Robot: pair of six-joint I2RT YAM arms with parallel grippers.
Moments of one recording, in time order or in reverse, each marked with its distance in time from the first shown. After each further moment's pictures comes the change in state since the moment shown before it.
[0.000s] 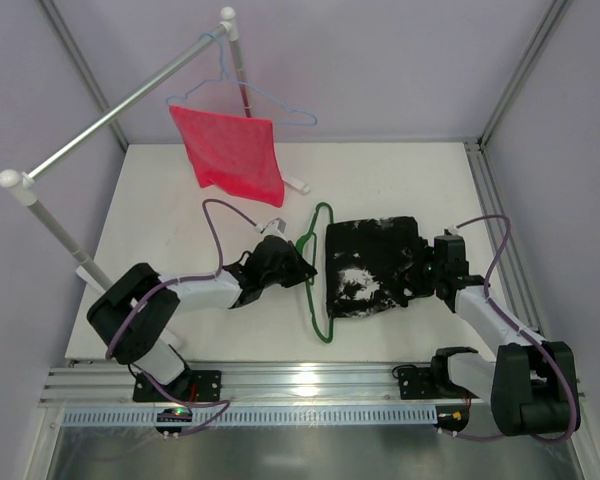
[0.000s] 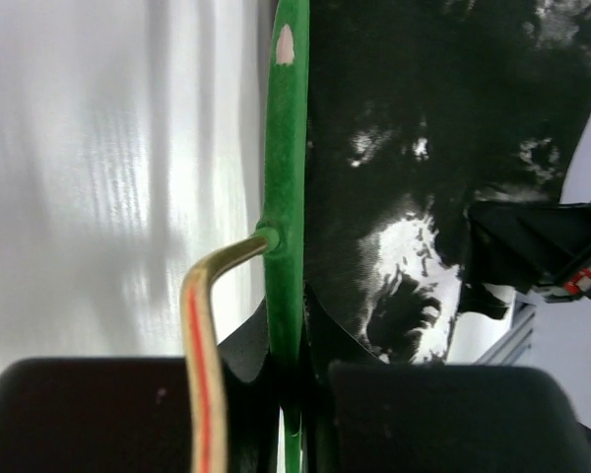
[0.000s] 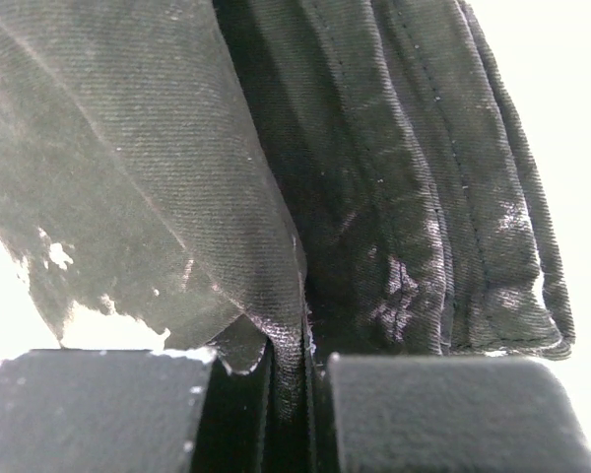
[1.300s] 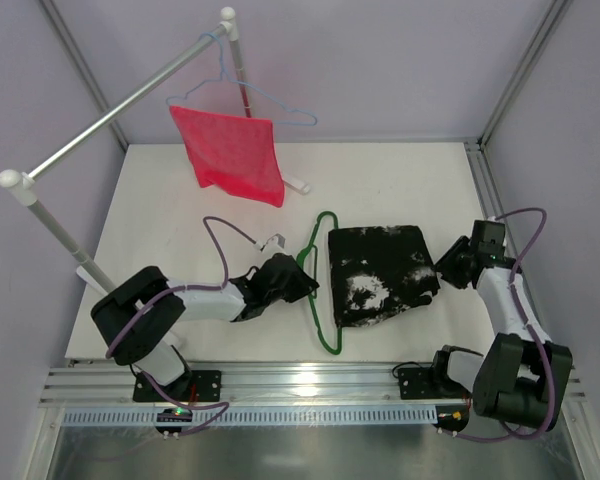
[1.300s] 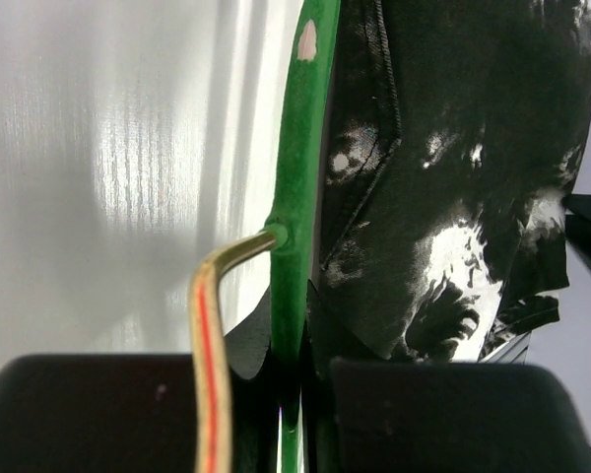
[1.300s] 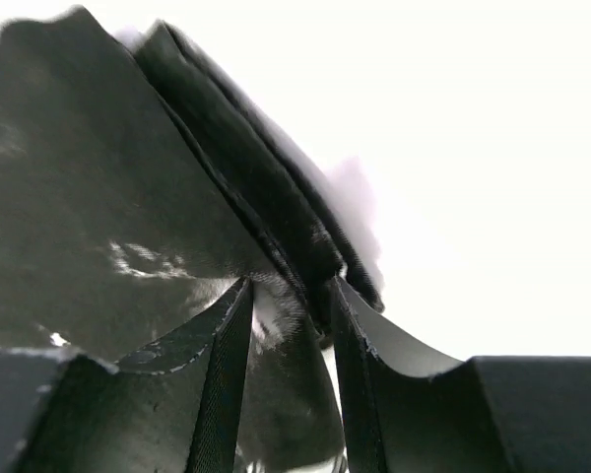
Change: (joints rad) left arm -0.100 0.006 -0.075 0.037 -0.140 -0.163; right arm -0.291 0.068 0.186 -0.280 -0.033 -0.136
